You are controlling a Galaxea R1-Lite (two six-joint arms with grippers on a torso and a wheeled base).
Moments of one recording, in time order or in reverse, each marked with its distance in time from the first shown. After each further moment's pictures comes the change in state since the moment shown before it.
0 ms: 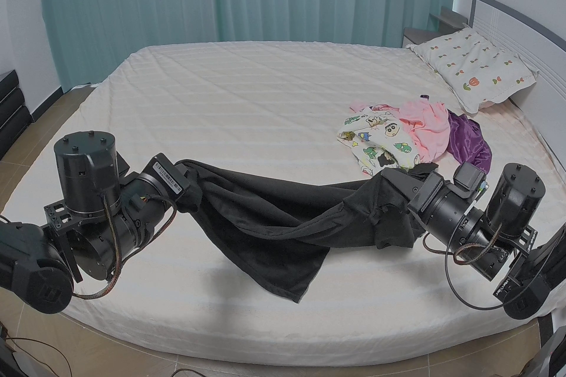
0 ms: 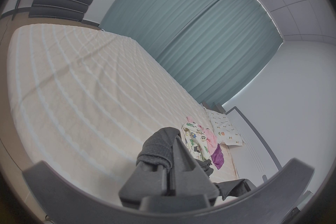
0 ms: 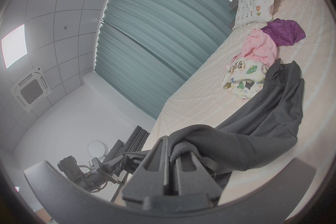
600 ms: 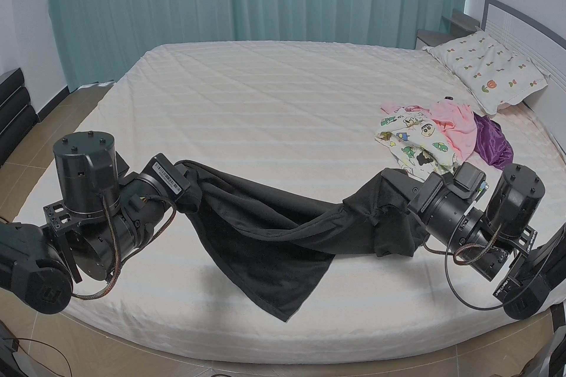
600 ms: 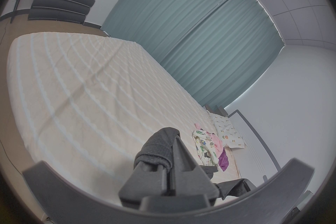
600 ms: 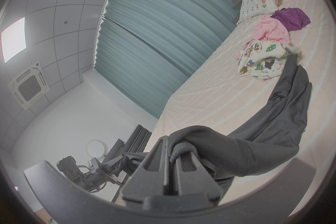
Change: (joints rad) left arm -0.001 -0.003 0.003 0.001 0.001 0.001; right arm 0.000 0.001 0.001 -0.001 0.000 0.000
